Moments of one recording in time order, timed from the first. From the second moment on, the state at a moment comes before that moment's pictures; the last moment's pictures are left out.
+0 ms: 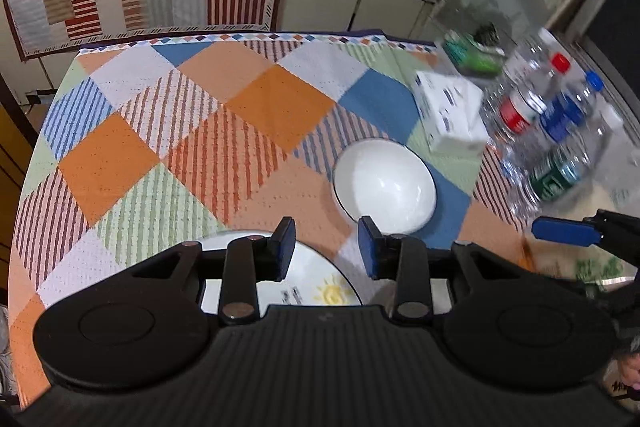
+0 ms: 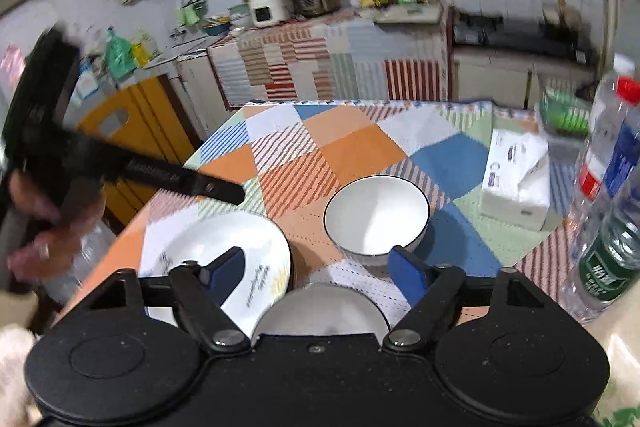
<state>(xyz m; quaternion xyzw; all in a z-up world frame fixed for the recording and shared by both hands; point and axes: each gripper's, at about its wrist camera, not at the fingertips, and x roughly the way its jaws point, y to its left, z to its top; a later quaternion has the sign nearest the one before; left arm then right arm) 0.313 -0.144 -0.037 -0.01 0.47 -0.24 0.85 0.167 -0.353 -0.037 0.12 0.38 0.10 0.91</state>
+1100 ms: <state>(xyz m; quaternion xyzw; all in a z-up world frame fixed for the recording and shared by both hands) 0.374 -0.210 -0.147 -0.05 0.49 -0.22 0.84 0.287 -0.404 -0.167 0.25 0.46 -0.03 0.85</state>
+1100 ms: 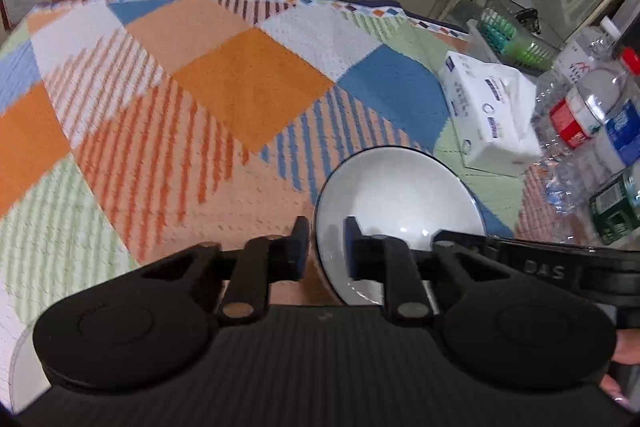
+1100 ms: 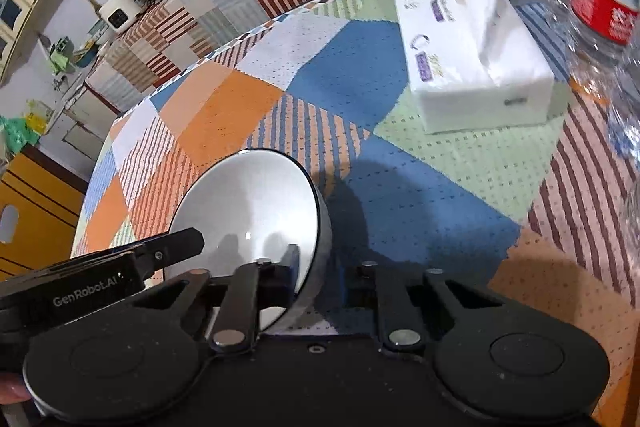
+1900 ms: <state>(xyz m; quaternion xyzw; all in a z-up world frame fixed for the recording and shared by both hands) 0.276 -0.184 -0.044 -0.01 0.54 -0.24 0.80 0.205 -0.385 -0.071 0.21 0.45 0.05 0.87</state>
